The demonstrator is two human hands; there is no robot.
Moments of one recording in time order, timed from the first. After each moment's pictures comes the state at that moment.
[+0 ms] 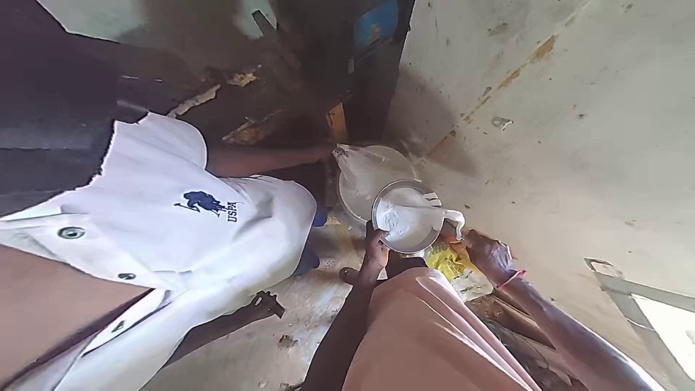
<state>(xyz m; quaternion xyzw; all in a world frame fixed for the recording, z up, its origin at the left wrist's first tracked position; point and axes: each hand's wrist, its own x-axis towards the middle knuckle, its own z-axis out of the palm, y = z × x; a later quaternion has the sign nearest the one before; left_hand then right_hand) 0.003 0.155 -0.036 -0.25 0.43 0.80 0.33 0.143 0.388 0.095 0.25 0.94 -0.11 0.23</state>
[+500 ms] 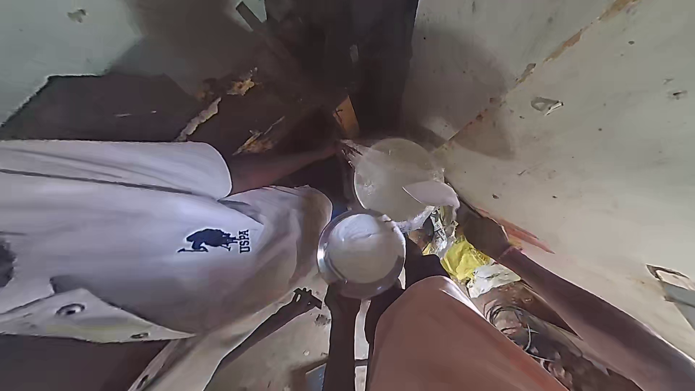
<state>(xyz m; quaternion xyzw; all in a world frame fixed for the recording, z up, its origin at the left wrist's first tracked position) 0.015 0.023 0.008 -0.34 0.54 0.76 0.15 0.048 0.398 0.025 0.23 0.88 -0.17 0.39</state>
